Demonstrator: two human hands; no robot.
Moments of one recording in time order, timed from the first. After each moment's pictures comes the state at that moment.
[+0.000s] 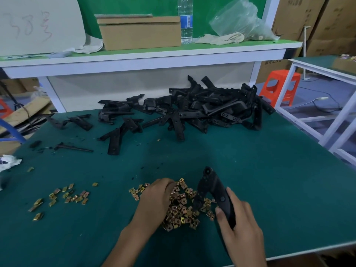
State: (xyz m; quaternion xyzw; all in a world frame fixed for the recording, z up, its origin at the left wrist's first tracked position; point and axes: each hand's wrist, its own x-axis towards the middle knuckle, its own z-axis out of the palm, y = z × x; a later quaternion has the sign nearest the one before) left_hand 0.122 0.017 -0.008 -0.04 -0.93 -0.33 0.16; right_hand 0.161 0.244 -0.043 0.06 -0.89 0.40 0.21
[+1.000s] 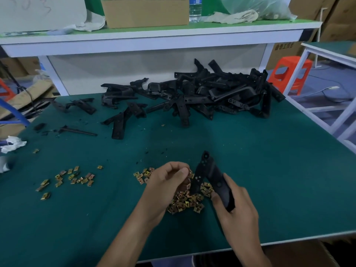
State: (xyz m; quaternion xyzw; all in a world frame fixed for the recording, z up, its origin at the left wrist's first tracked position) left_hand 0.150 0.035 0.028 0.08 -0.66 -0.75 -0.01; right_hand 0.160 0.228 -0.041 0.03 -0.87 0.48 0.15
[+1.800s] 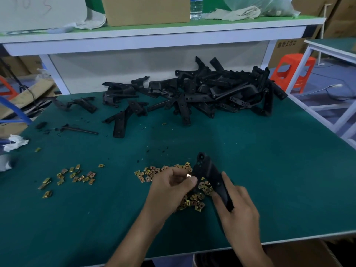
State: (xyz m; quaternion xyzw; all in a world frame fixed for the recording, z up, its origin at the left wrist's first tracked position) left_hand 0.158 0.042 0.019 0.12 -0.73 -0.68 0.00; right_hand 0.161 0.224 -0.039 0.06 -0.89 0.40 0.21
